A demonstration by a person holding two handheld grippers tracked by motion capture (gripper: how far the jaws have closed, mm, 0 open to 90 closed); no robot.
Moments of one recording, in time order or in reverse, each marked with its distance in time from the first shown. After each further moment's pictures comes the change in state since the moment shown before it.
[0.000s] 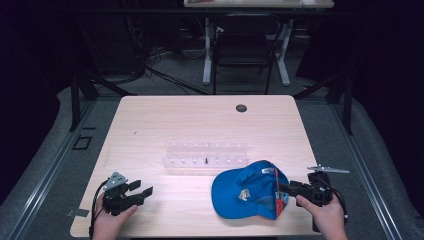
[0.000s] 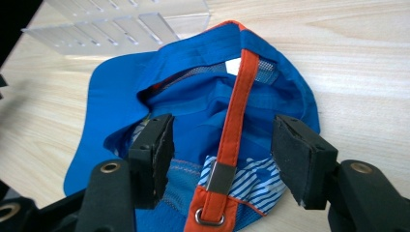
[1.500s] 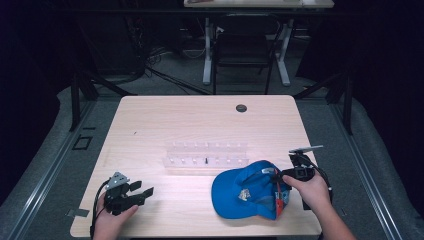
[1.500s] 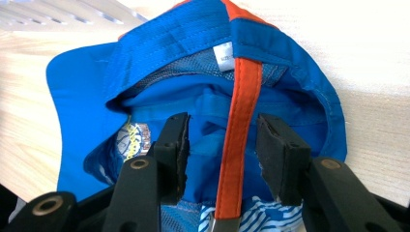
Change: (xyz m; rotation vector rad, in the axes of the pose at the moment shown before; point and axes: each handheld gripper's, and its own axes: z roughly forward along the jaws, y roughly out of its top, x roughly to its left) left arm 0.001 -0.001 0.004 0.022 0.003 -0.001; right arm -0.004 0.049 0.053 0.321 -0.042 0.128
